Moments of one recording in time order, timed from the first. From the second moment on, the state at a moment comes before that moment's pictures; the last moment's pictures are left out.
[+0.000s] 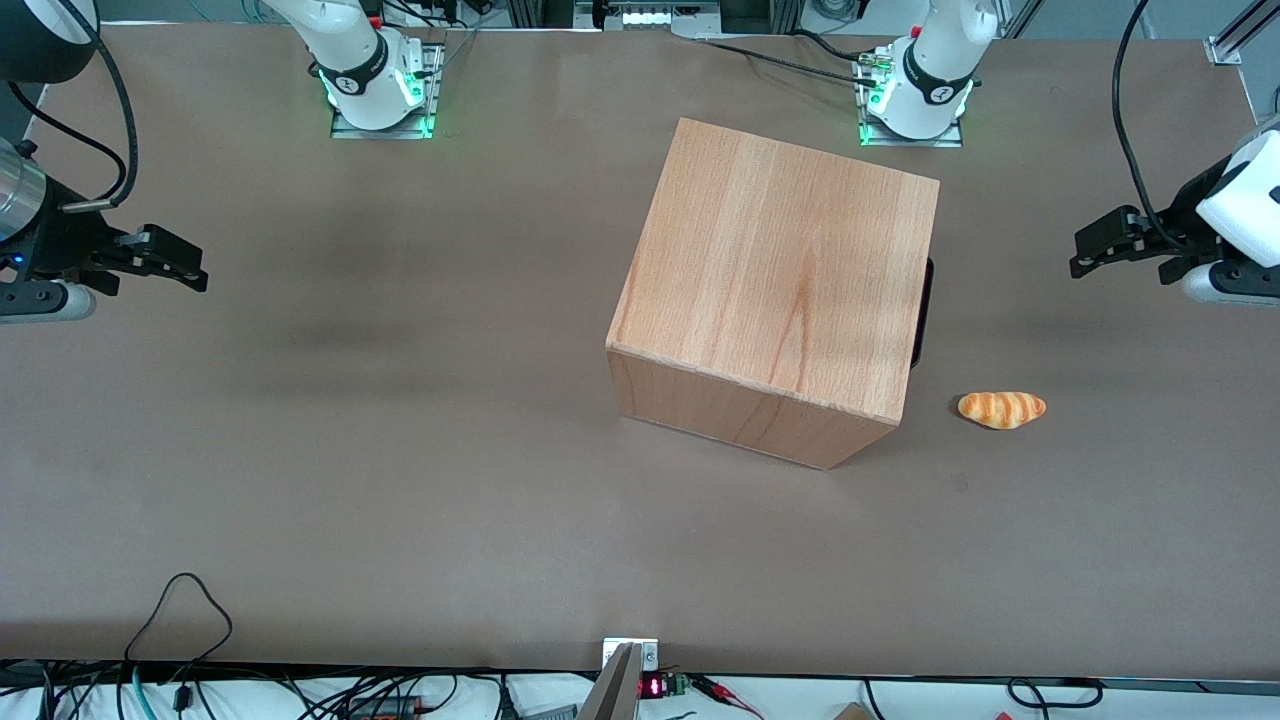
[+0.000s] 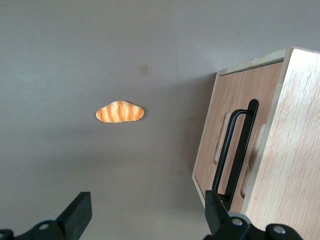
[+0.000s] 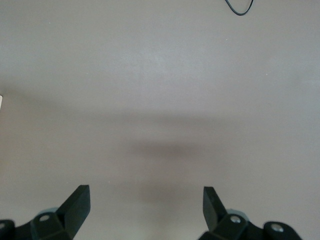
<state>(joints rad) -0.04 0.09 0.01 -1.49 -0.04 1.55 0.02</state>
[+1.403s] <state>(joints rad) -0.03 0.27 0.00 -1.51 -0.08 1.55 0.04</state>
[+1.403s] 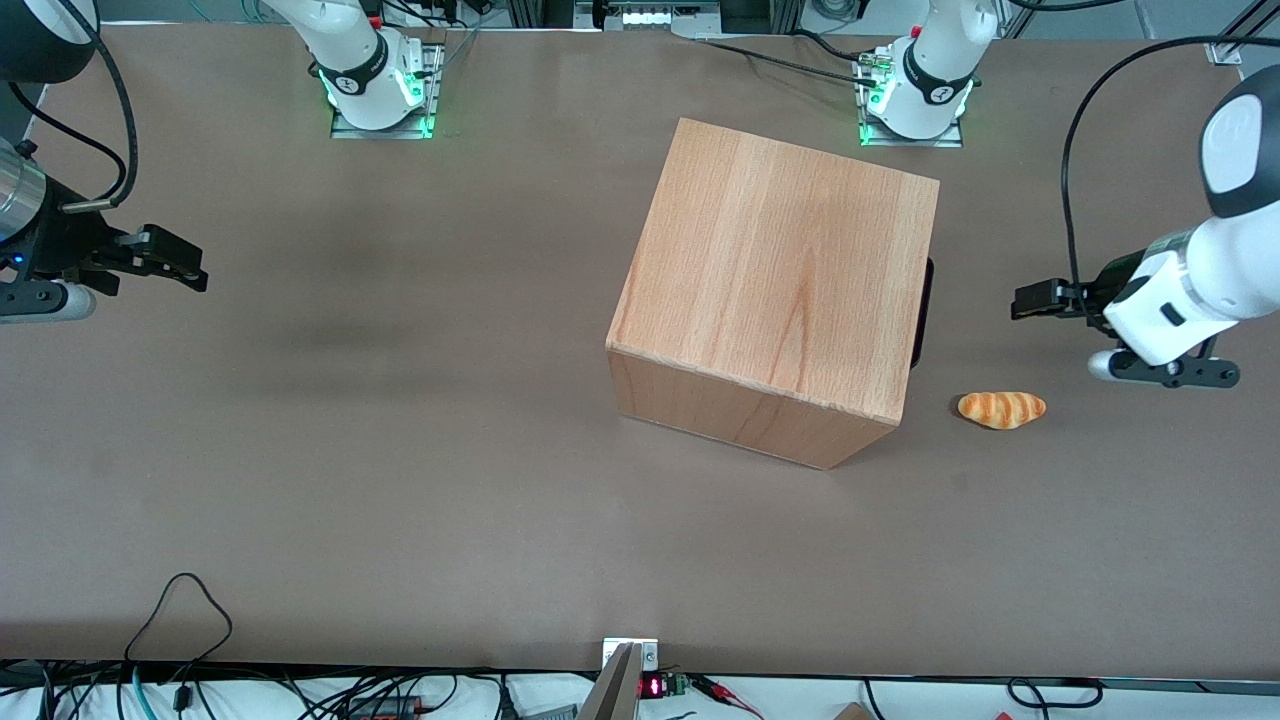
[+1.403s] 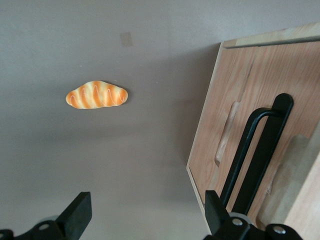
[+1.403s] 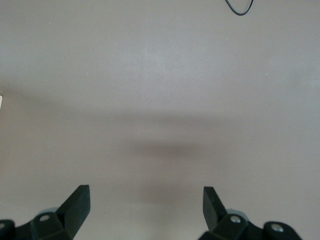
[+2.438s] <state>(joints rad) -0.04 0.41 -0.01 -1.51 -0.27 1.48 0.18</state>
